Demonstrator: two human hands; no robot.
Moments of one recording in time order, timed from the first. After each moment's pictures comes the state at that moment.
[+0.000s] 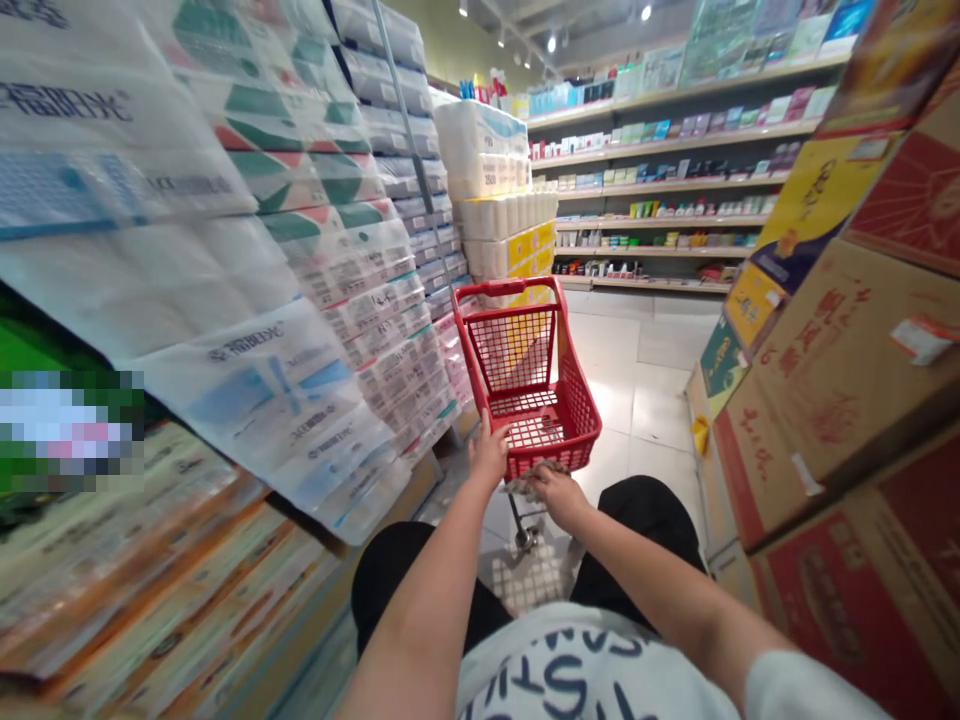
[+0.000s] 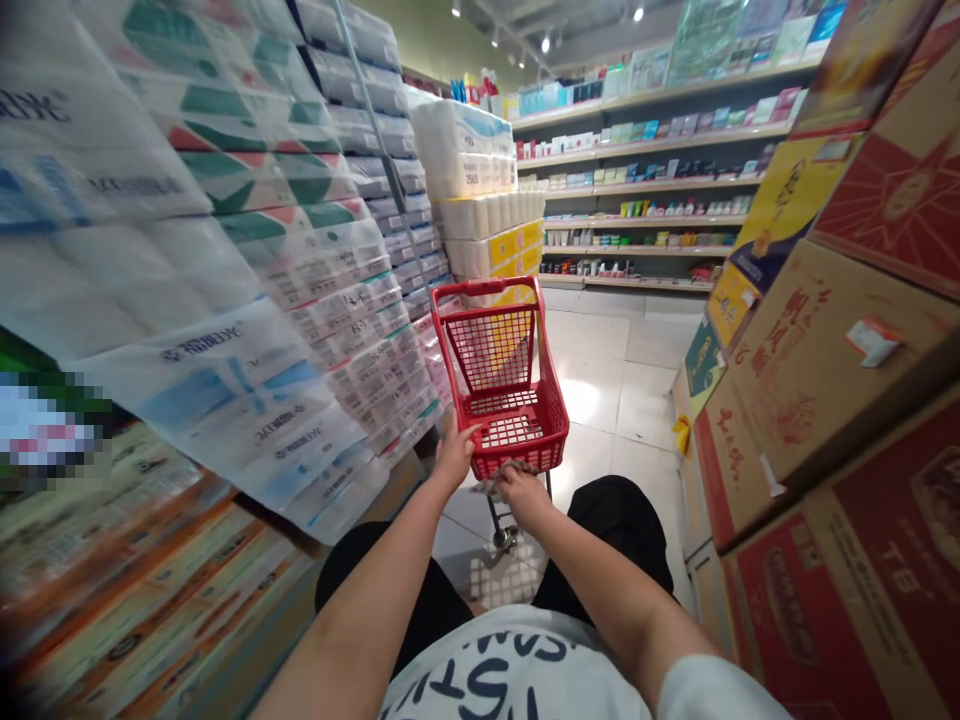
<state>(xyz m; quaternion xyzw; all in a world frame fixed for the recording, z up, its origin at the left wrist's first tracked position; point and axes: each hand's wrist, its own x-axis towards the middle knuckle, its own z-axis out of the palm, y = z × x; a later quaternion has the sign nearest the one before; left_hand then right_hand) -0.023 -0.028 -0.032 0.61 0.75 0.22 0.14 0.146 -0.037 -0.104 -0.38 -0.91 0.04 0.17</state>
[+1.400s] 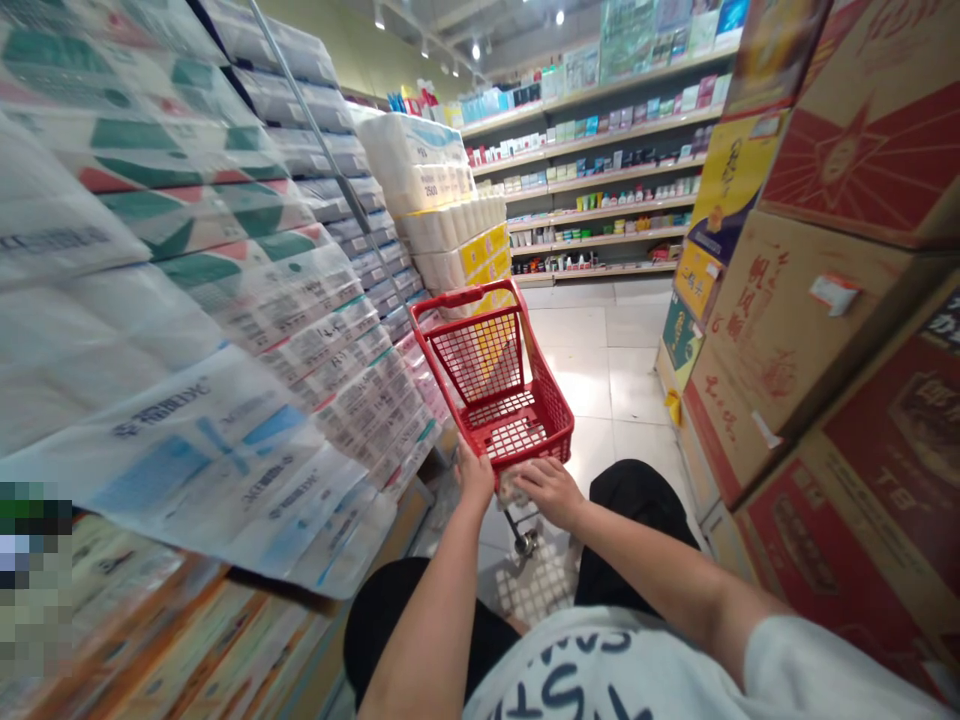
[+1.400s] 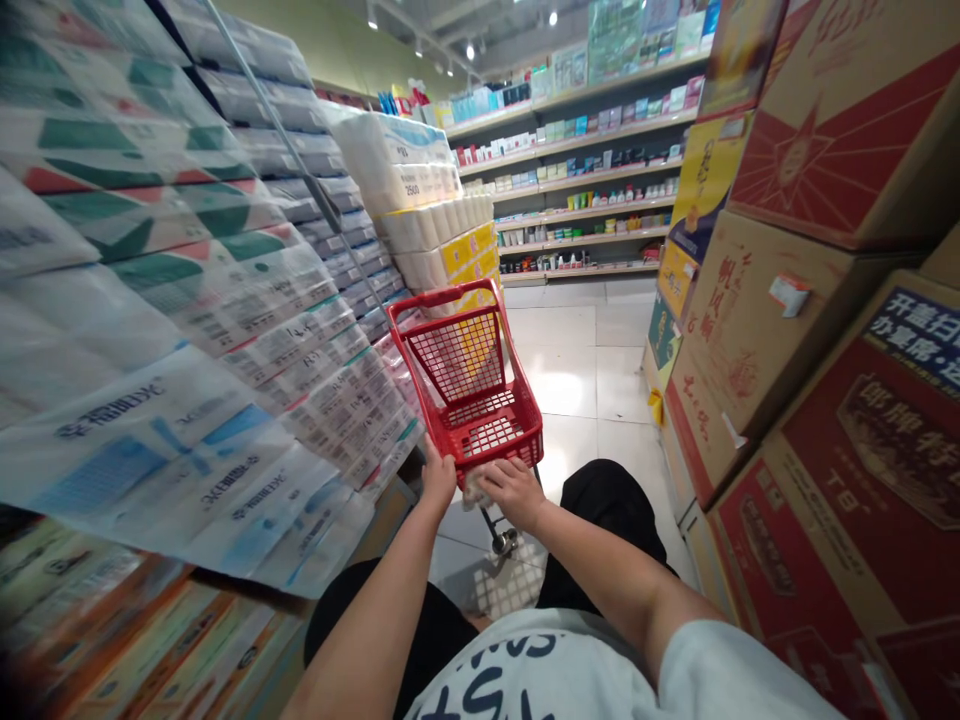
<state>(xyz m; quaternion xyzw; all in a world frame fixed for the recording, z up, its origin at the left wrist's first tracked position) -0.014 -0.013 -0.057 0.52 0.78 0.33 0.12 0.161 -0.024 -0.109 -0.32 -0.88 -0.08 0.33</state>
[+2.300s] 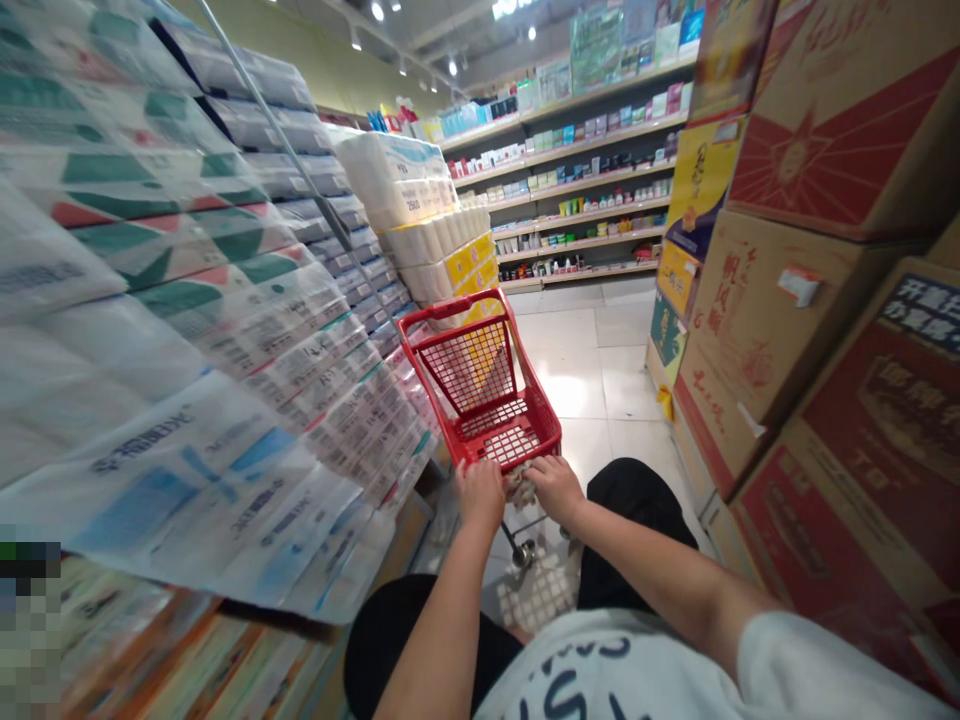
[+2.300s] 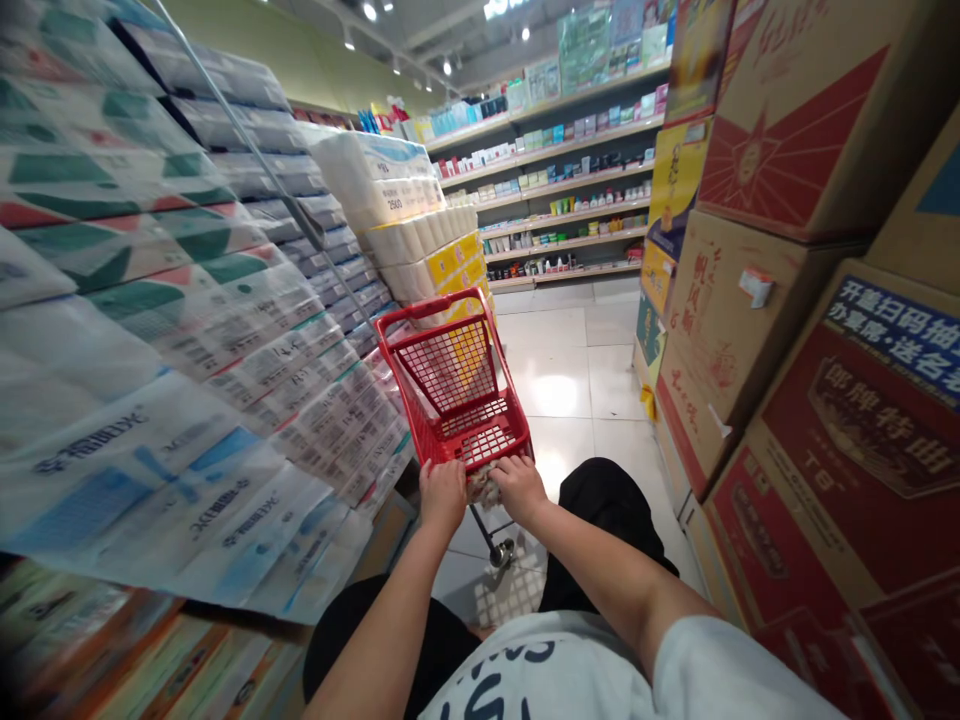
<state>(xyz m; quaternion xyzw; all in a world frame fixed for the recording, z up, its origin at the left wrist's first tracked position) 0.000 -0.042 -0.043 0.74 0.65 0.14 -0.12 0.161 -0.030 -0.092 -0.45 -0.83 -0.01 0.33</state>
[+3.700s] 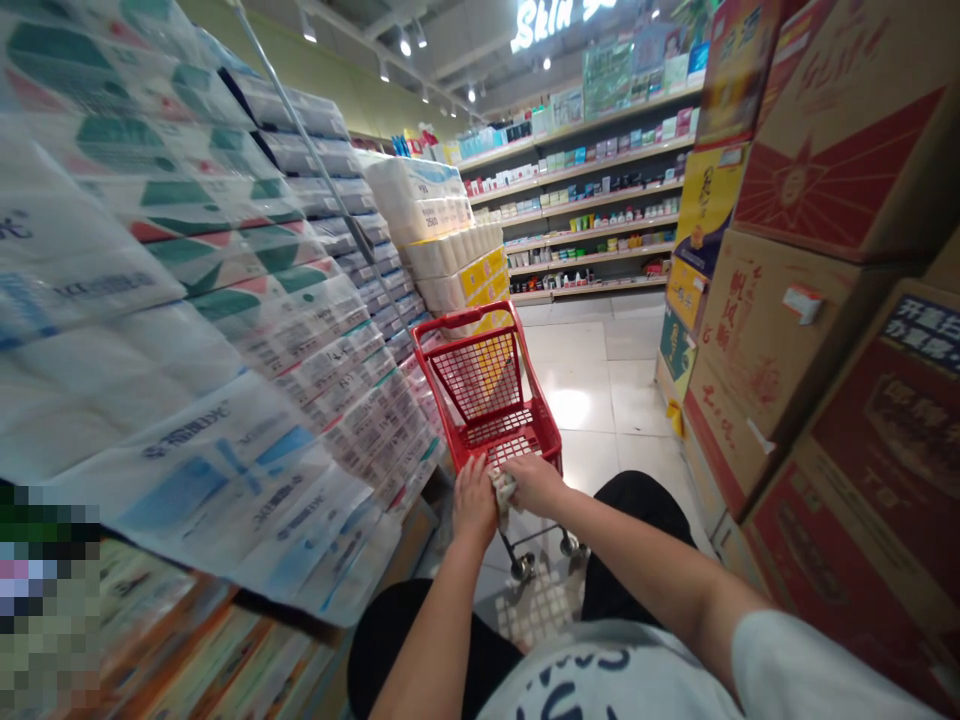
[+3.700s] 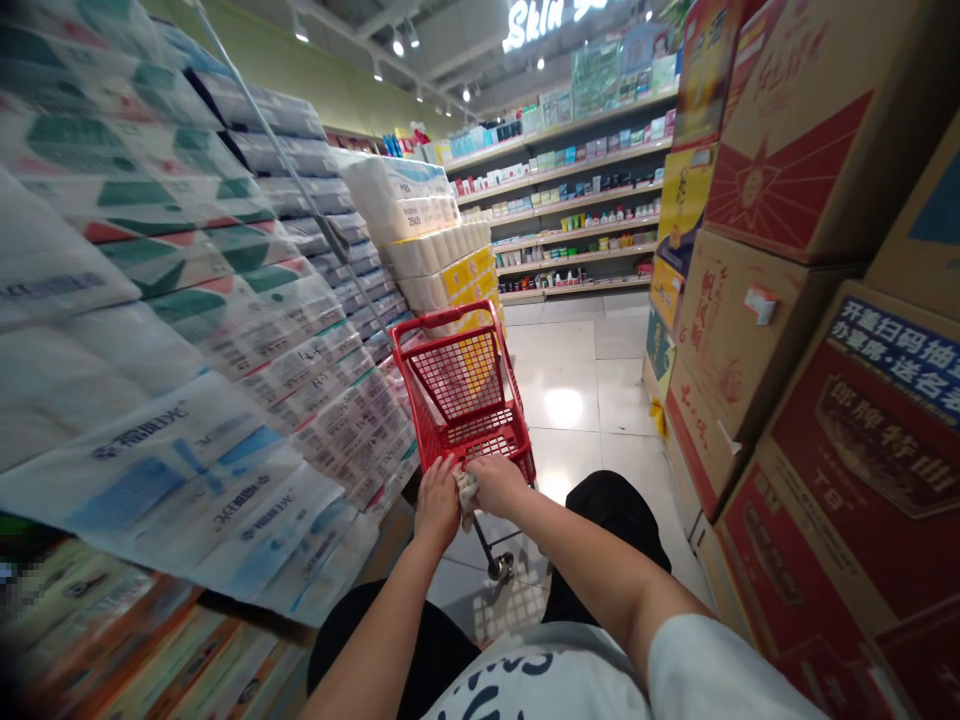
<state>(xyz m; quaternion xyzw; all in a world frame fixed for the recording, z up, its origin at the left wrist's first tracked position) -0.028 -0.052 -0.049 0.73 0.65 0.18 -0.09 0.131 -0.016 -0.041 -0.40 -0.87 0.09 0.28</state>
